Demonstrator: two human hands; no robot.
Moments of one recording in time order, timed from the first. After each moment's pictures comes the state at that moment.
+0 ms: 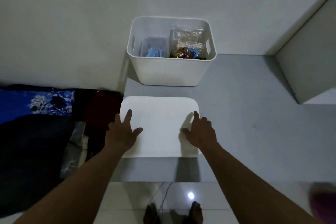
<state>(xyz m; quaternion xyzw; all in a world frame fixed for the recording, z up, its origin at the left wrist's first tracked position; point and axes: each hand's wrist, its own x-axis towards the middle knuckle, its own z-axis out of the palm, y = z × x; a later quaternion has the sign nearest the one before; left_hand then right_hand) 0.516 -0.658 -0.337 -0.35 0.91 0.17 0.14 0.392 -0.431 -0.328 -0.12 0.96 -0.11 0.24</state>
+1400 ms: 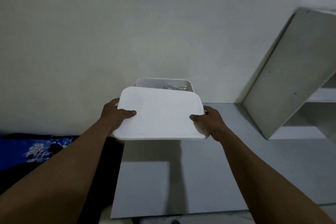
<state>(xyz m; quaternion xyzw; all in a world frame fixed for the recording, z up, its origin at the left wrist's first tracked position) 0.491 -0.723 -0.143 -0.31 0.75 0.57 -0.14 0.365 -0.415 -0.136 -0.04 0.82 -0.55 0.14</state>
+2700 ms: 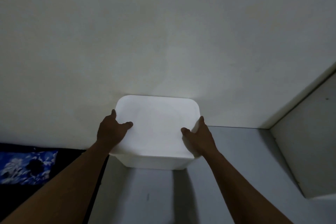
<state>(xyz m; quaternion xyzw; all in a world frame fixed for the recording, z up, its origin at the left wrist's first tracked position) 0.255 -0.761 -0.201 -0.43 0.82 0.37 -0.05 0.132 -0.502 -0.217 -0.06 0.89 -0.41 0.19</state>
